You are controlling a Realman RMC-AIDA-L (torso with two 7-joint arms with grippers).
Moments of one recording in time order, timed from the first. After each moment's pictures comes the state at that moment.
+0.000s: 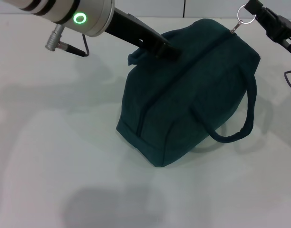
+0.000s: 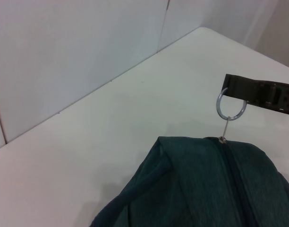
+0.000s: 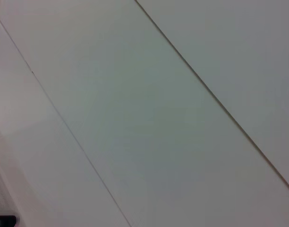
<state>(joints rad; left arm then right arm) -0.67 -2.08 1.32 1.57 2.32 1.52 -2.67 0.60 2.03 -1.35 -0.21 -0.59 -1.43 1.22</state>
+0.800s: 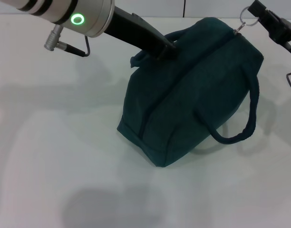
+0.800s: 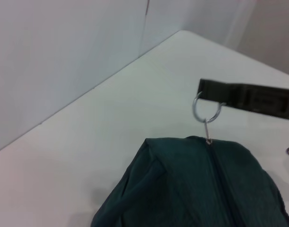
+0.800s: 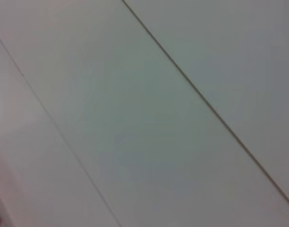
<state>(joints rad) -0.67 -2.08 1.30 1.56 2.26 1.54 -2.60 0.59 2.03 -1.35 -0.20 -0.58 -1.42 1.22</state>
